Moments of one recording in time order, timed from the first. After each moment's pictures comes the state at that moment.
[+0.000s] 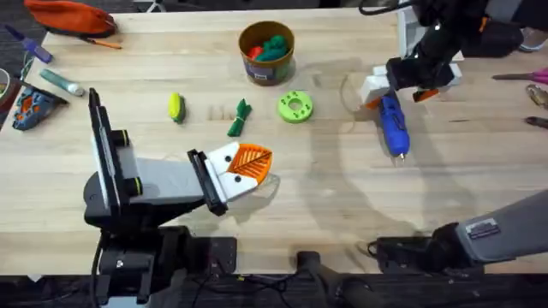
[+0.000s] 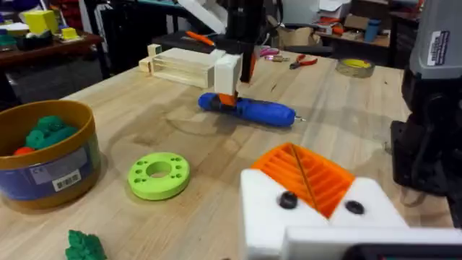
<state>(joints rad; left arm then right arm) 0.05 0.01 0.01 -0.12 1.15 0.08 0.12 1.75 1.36 -1.10 0.08 0.04</state>
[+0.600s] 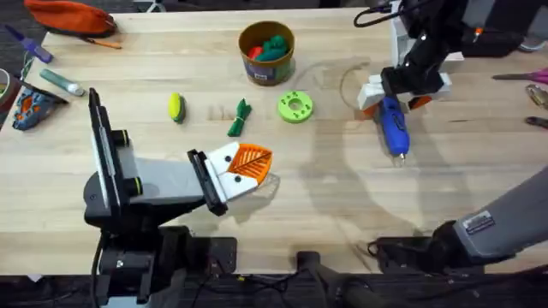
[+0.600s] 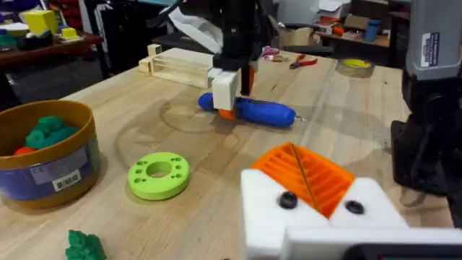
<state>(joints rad) 0.05 0.01 0.01 -0.12 1.15 0.08 0.10 1.86 1.35 -1.08 0.08 0.04</state>
